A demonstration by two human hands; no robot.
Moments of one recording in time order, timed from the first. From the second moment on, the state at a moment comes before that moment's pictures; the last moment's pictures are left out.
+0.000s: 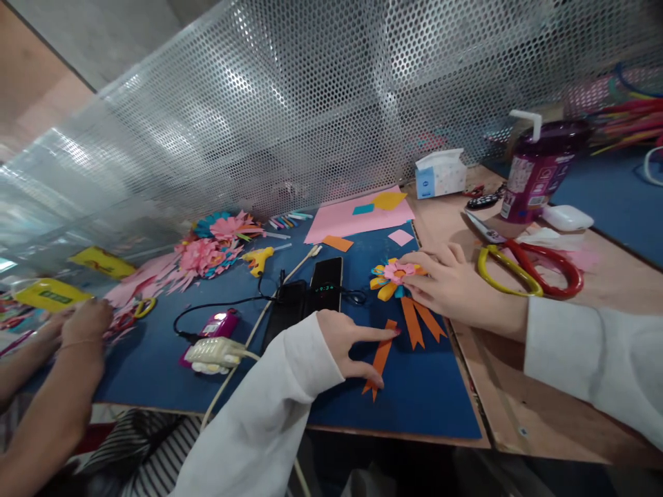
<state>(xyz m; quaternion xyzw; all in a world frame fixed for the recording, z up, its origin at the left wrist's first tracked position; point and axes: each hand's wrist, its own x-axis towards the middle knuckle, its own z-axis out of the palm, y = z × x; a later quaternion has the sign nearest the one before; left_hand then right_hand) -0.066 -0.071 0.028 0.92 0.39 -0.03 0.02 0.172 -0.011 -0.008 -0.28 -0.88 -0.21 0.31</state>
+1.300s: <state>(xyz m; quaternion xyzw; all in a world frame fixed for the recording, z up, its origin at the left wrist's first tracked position) -0.069 -0.064 0.019 0.94 0.34 0.00 0.01 0.173 -0.034 -0.009 -0.23 -0.88 -0.23 0.36</state>
